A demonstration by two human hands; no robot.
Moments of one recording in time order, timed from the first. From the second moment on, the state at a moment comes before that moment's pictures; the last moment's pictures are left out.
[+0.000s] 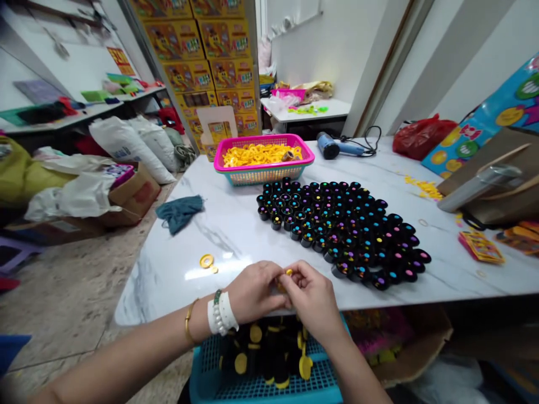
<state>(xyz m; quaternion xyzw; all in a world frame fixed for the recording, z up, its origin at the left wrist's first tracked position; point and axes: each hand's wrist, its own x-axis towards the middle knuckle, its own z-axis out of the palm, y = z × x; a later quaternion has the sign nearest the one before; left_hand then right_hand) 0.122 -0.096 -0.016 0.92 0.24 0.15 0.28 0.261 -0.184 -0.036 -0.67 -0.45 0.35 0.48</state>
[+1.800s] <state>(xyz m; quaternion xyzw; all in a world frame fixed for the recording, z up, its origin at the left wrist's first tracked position) 0.096 -0.088 -0.025 0.69 0.41 0.23 0.55 0.244 -0.148 -0.029 -0.64 -0.45 0.38 0.48</state>
